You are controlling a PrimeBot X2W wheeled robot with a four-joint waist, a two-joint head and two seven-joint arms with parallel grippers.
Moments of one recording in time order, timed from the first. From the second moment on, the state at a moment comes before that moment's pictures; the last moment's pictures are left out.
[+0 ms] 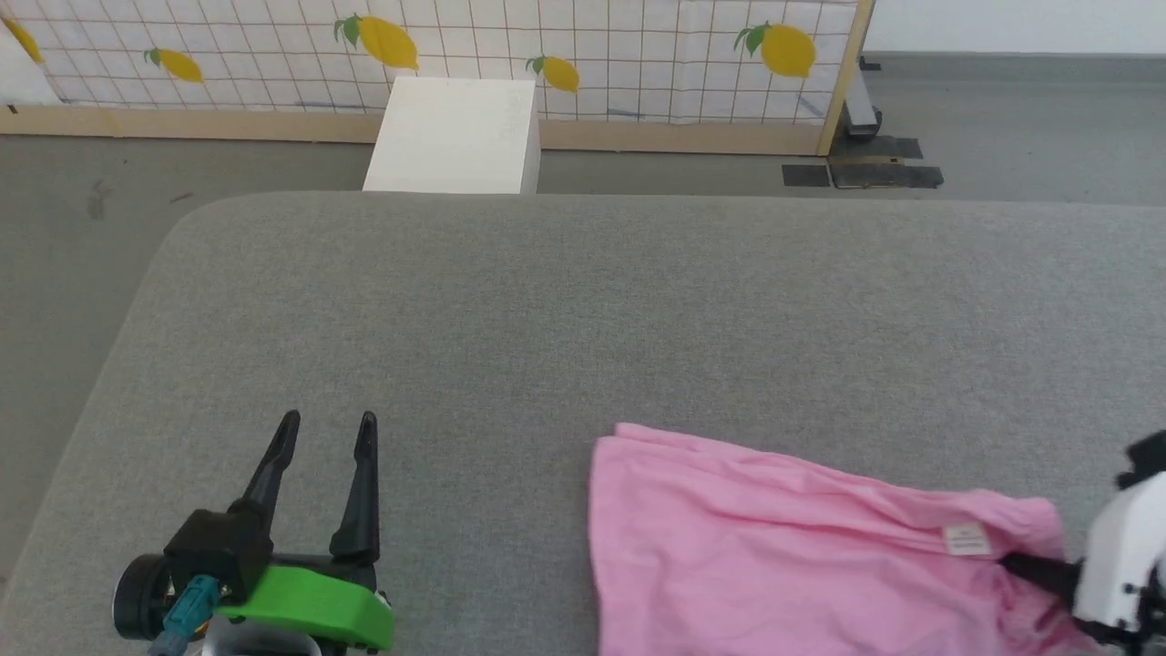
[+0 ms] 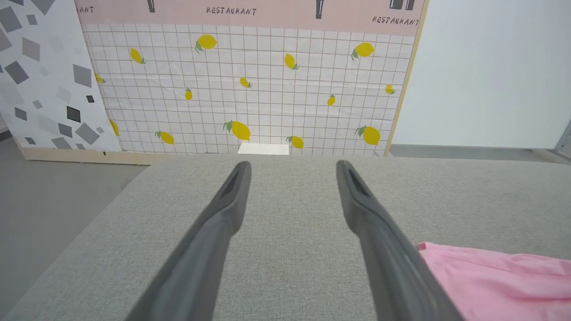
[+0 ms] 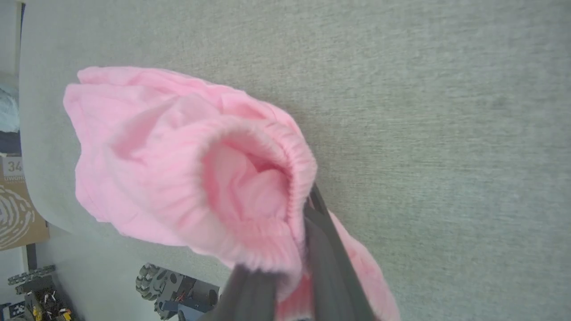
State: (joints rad) left arm 0.02 0.42 -0.36 -0.13 -0.48 0.23 -0.25; right arm -0.07 -0.38 -0.11 0.21 0.79 0.13 0.95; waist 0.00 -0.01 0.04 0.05
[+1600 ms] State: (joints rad) left arm -0.01 0.40 -0.39 -0.10 -0.48 0.24 -0.24; right arm -0.26 -0.05 0.24 0.43 0.95 0.13 0.63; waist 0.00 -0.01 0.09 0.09
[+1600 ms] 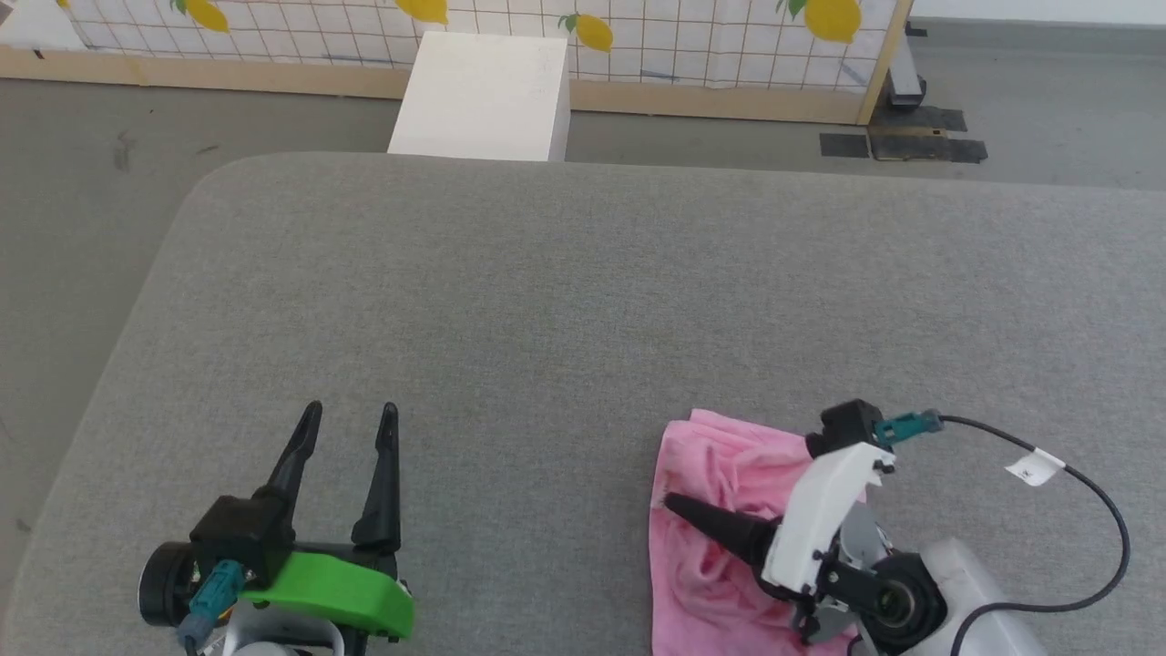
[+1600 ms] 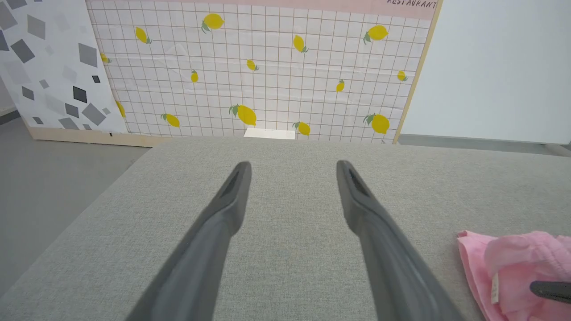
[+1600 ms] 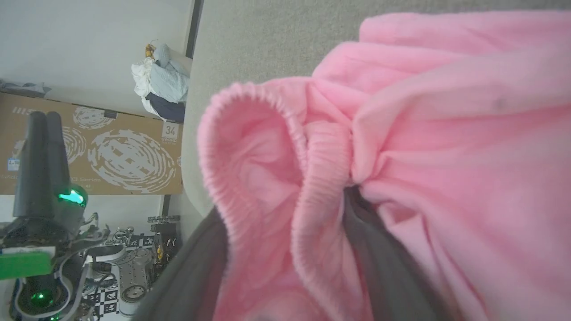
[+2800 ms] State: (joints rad) left arm 0.00 0.39 -0.33 -0.08 -0.48 0.26 -0.25; right arm -0.04 -0.14 -0.02 -0.05 0.21 0.13 0.00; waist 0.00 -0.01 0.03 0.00
